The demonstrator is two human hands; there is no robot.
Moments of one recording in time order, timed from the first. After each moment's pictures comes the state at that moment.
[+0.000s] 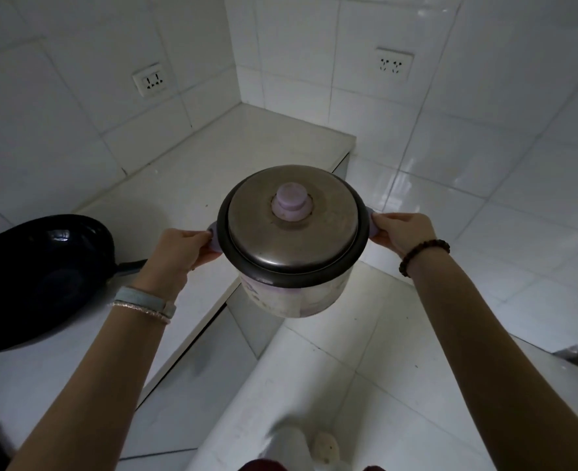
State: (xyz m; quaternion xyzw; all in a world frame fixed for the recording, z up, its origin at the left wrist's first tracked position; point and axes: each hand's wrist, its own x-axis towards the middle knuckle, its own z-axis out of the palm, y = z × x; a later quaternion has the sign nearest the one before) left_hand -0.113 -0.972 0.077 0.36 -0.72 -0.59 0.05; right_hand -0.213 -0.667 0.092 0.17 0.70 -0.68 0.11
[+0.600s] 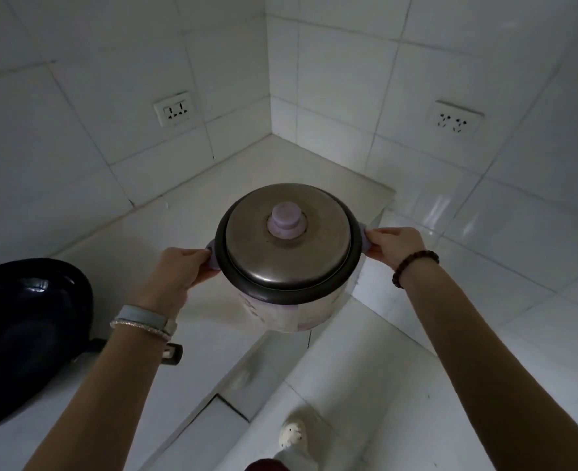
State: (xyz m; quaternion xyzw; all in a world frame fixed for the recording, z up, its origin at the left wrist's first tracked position) left_hand -0.274 -1.041 0.060 0.39 -0.62 -0.67 0.11; right_hand -0.419 -0.765 0.088 0.12 0.72 -0.66 0.17
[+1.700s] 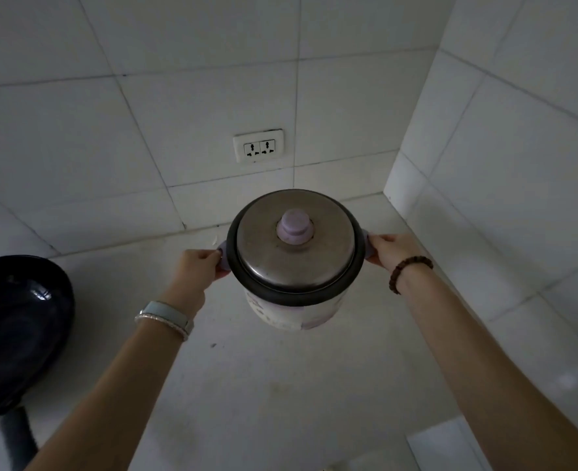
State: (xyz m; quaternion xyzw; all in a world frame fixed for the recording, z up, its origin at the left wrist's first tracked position) left_hand -0.515 -1.177 0.036 0.58 -0.50 -0.57 0.30; right_hand -0.778 -1.038 0.048 -0.12 0.80 -0.50 0.31
